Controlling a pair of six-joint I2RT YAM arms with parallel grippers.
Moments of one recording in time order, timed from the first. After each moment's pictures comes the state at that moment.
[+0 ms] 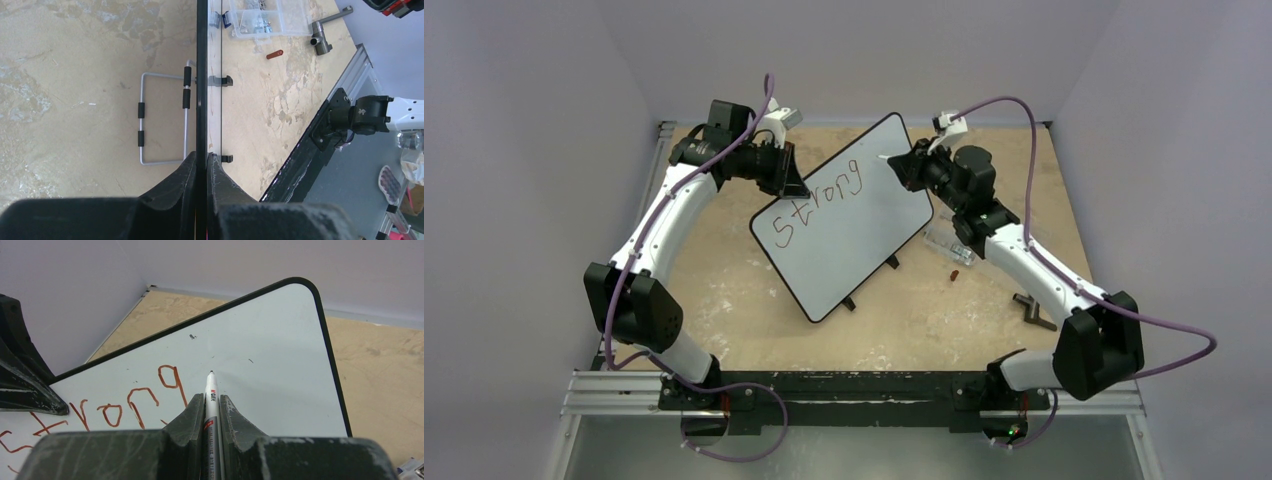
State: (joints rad) left arm -0.25 1.60 1.60 -0.83 0.71 0.00; right arm 0.42 1.35 1.03 0.23 -0.15 0.31
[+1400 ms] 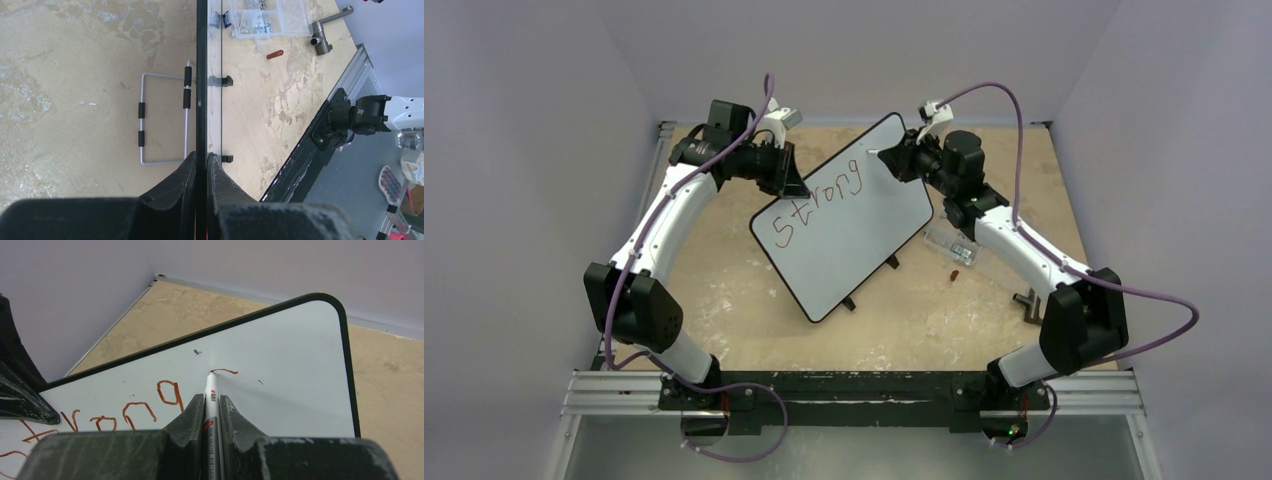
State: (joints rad) left arm -0.25 1.60 1.60 -0.83 0.71 0.00; right arm 0.41 1.49 1.15 0.21 -0.23 0.27
